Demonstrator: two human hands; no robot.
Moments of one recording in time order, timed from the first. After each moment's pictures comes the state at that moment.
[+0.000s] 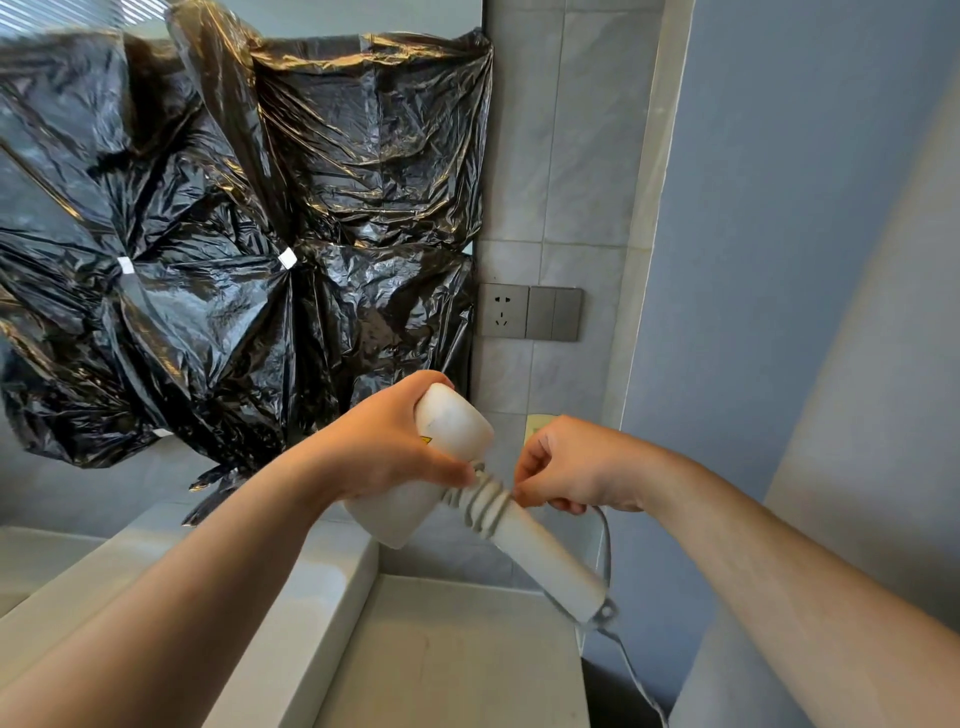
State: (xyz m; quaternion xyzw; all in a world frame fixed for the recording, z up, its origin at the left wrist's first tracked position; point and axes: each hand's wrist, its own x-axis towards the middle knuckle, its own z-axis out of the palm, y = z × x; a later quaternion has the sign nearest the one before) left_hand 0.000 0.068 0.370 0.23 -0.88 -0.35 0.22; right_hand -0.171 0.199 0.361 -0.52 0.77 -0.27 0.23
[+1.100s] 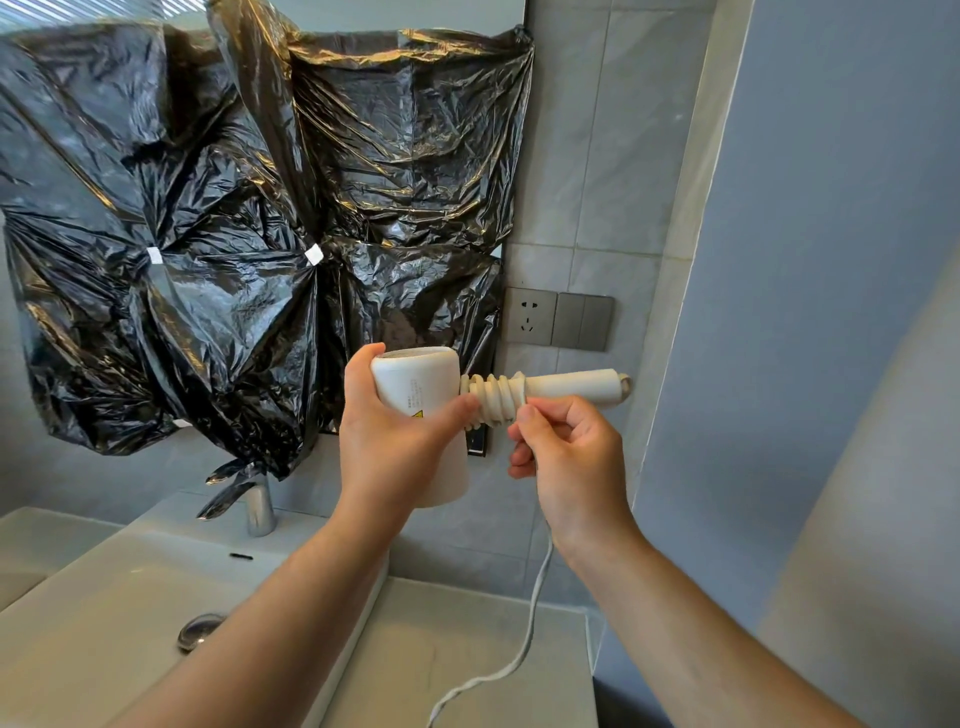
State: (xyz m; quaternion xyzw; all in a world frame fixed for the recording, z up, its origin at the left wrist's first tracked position) left_hand -0.020 0.064 0.338 0.29 -0.64 -0.39 0.60; right_hand -0.116 0.165 0.339 -0.36 0.54 -0.75 0.10
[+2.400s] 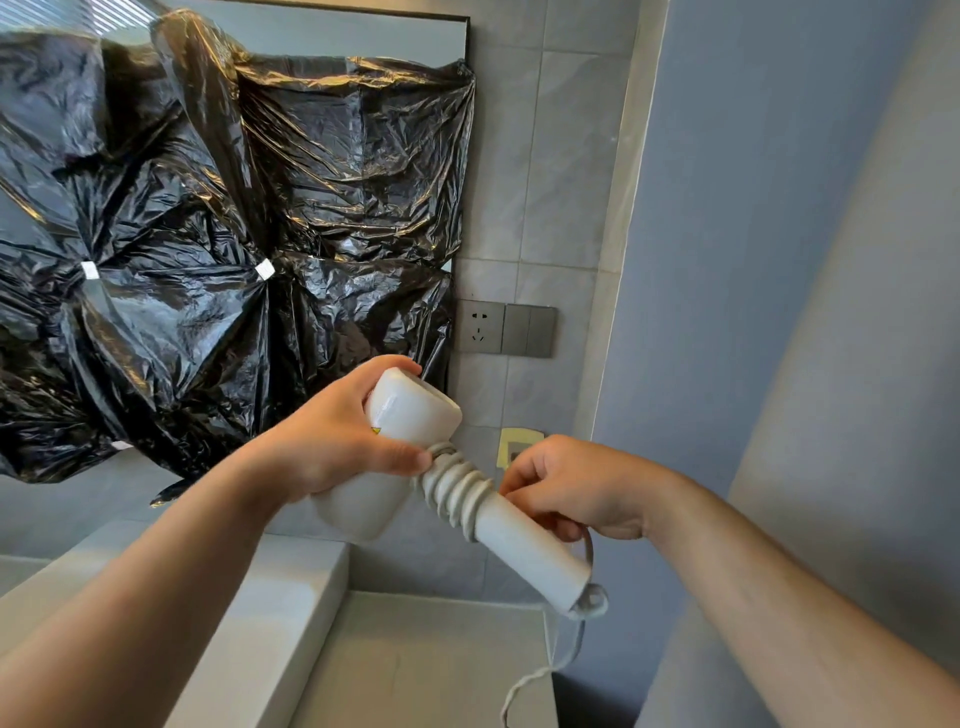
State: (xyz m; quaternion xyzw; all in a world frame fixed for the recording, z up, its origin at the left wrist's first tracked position) left_hand 0.019 0.052 0.376 0.12 -0.82 -0.47 0.29; right_hand -0.151 0.229 0.373 -0.52 0.73 -0.31 0.31
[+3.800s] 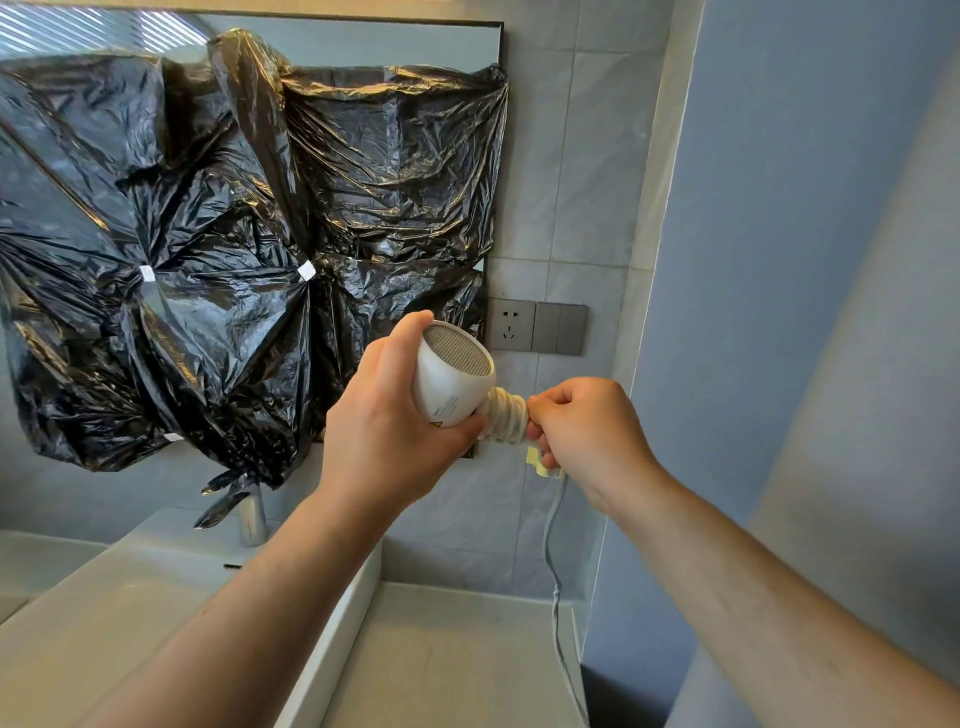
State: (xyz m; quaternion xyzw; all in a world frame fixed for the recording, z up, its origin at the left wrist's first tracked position) left_hand 0.023 0.097 0.364 0.20 -0.79 -0.13 0.57; right_hand -0.120 0.194 0.380 -0.36 0.76 -0.54 0.00
